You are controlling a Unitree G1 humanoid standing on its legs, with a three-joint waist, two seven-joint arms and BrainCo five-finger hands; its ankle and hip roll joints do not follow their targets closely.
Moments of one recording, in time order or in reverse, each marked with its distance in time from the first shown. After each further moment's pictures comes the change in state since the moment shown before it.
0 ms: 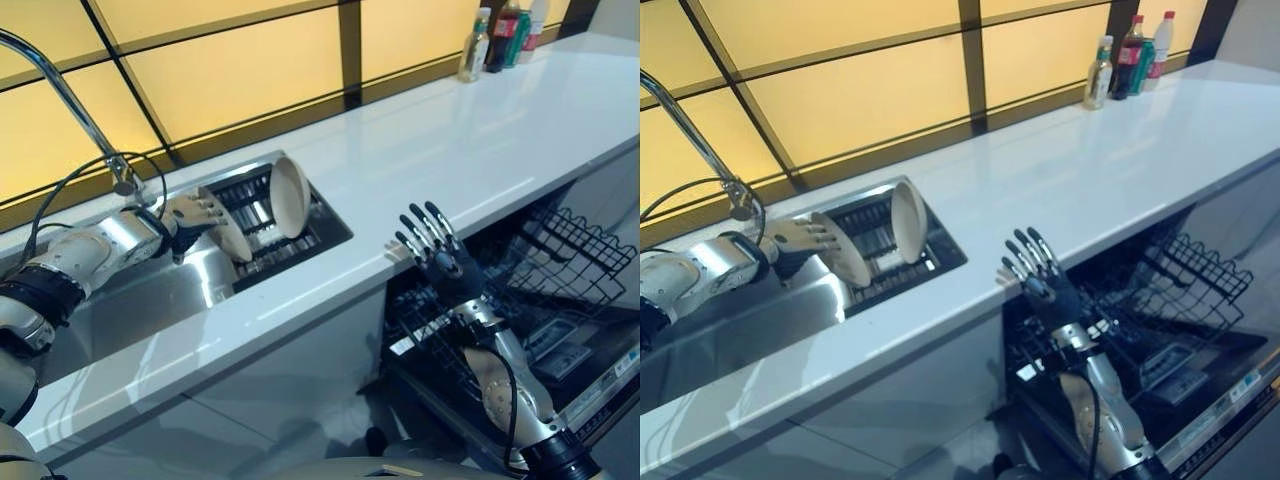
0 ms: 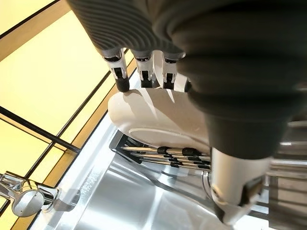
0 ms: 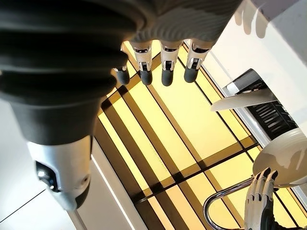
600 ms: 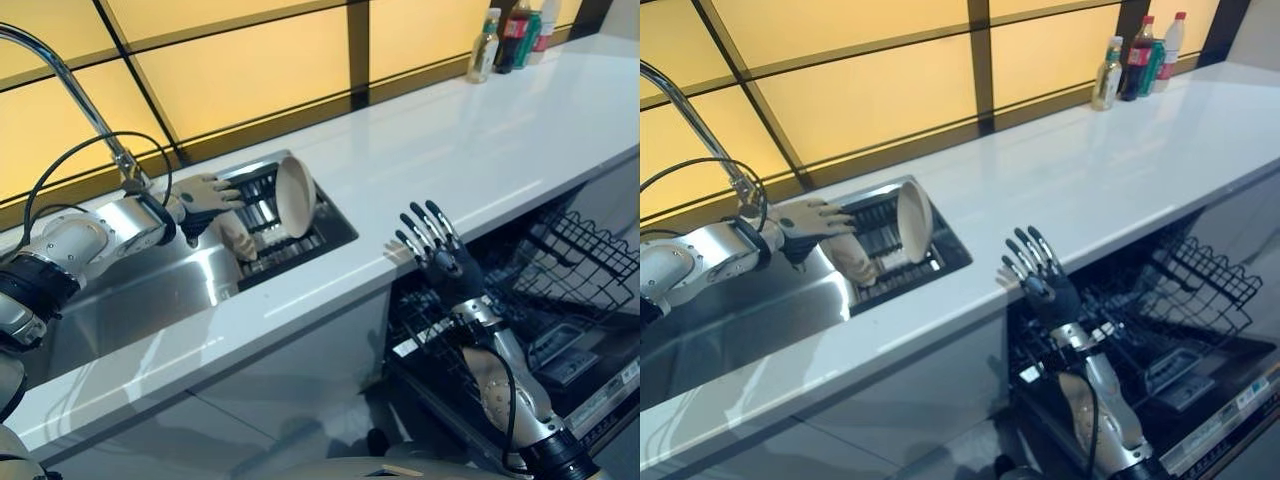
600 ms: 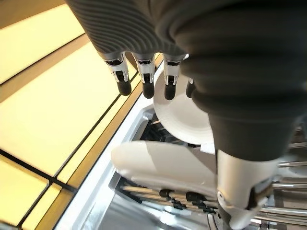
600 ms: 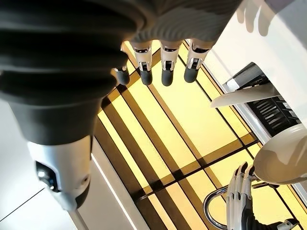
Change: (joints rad) left arm -0.062 0.026 -0.001 -0.073 -0.085 -0.008 0.045; right arm -0.002 0.005 0.002 0.000 -0.001 -0.012 -0.009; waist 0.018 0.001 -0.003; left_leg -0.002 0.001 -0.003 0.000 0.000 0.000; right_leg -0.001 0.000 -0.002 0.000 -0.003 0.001
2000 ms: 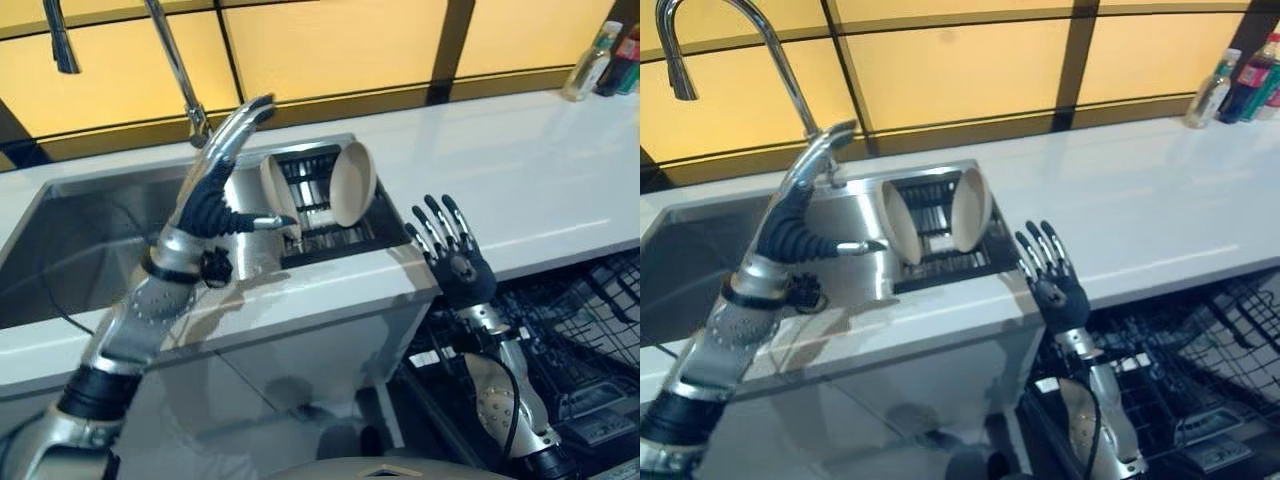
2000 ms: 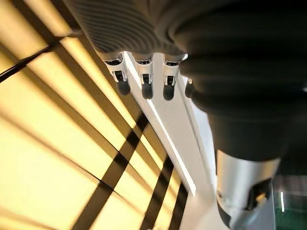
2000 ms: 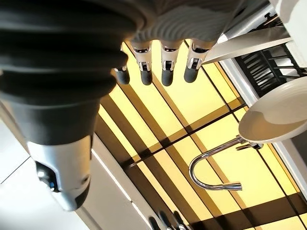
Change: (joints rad) left arm 0.516 -0.352 0.692 -0.512 -0.473 -0.140 0.385; right arm 0.044 0.108 -0.074 -0.049 -0.065 -0.013 0.055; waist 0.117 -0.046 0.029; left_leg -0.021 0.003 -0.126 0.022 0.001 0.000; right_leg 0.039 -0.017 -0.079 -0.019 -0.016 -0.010
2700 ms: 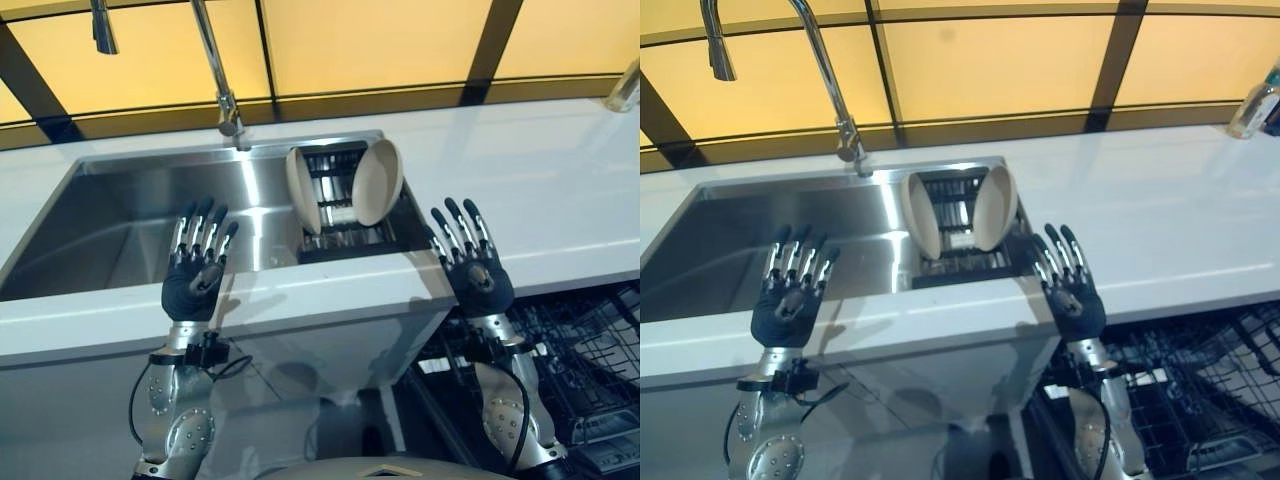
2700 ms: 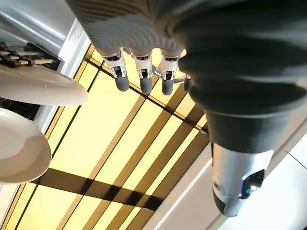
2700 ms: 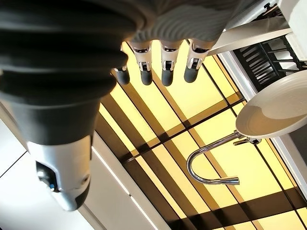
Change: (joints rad) left arm 0.579 -0.508 0.077 -0.123 -1.177 -0.032 -0.472; right arm 0.075 0.005 -0.027 -0.005 0.000 -0.105 0.032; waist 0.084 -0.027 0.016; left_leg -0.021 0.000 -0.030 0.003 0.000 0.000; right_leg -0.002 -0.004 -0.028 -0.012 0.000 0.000
